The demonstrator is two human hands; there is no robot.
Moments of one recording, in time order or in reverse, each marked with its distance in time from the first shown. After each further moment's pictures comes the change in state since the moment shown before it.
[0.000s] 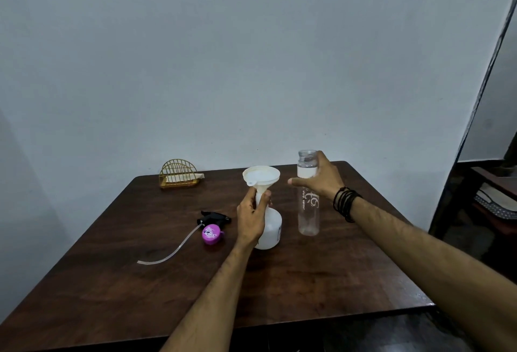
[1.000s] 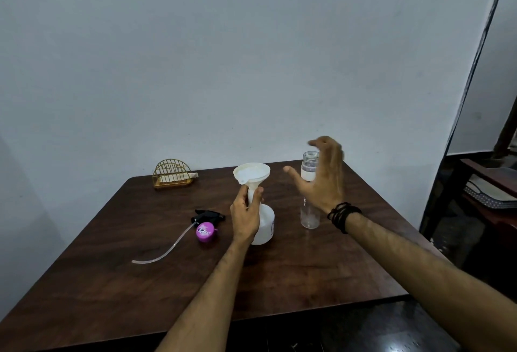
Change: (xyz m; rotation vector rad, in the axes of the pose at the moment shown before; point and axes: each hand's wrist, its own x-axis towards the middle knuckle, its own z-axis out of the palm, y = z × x) left_hand -0.005 0.006 0.006 0.009 0.073 -0.044; right_hand -0.043 -0.005 -0.005 -0.209 0.500 -0.491
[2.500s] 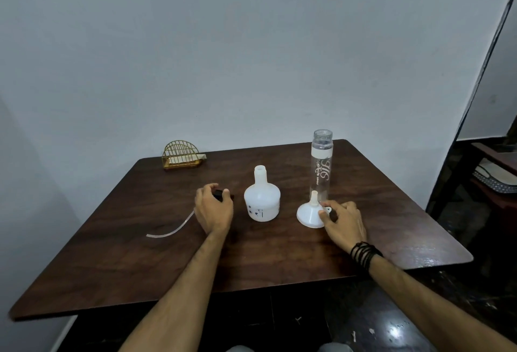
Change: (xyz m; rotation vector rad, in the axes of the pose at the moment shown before) left_hand -0.006 -0.024 -0.083 0.617 0.341 -0.132; right_hand -0.131 0.048 -0.007 -0.145 -0.554 0.623
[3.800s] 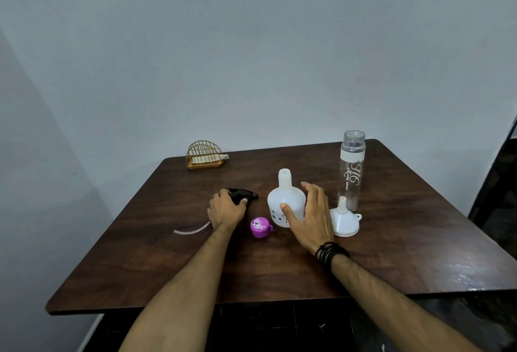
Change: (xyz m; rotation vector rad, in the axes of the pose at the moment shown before) left_hand 0.050 -0.028 0.002 0.419 -0.333 -0.058; right_hand 0.001 -0.095 0.080 0.223 0.182 -0.371
